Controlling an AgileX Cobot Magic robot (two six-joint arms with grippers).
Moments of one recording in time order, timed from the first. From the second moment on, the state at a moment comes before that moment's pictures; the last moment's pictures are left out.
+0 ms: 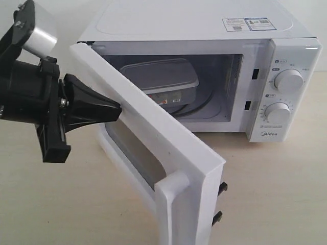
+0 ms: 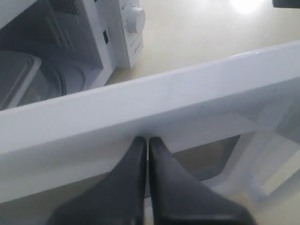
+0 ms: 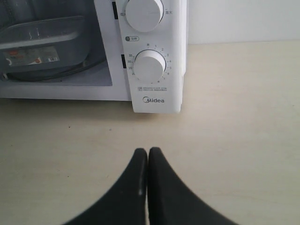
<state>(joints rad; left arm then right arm) -0.21 1.27 -0.80 -1.20 0.74 1.67 0.07 0.01 0.00 0.00 0.35 0.11</state>
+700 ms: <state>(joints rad) -0.21 1.52 -0.89 -1.72 0.69 2.12 0.07 0.01 0.00 0.00 0.35 0.11</state>
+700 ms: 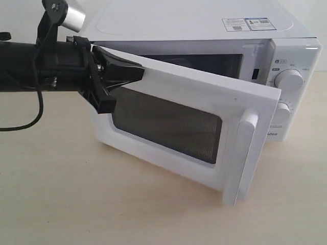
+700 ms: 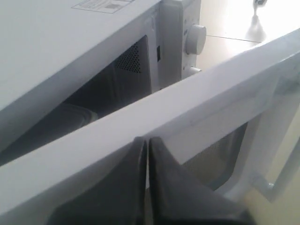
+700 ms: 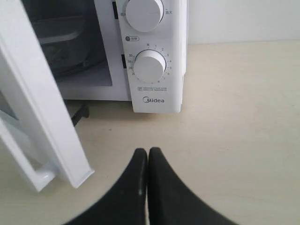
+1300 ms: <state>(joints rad) -0.21 1.60 -0.98 -1.73 0.69 2.12 0.07 0.01 0.00 0.00 0.35 0.11</state>
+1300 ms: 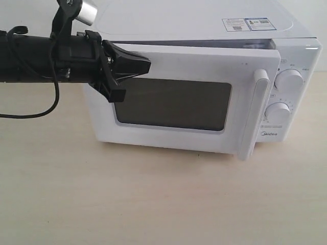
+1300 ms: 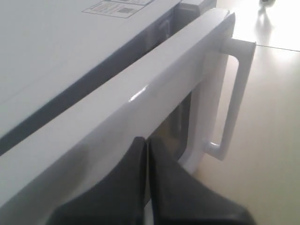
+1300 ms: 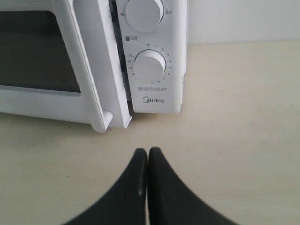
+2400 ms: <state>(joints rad) -0.20 1.07 -0.97 -1.28 0.80 1.42 0.07 0.01 0.00 -0.01 0.34 0.09</state>
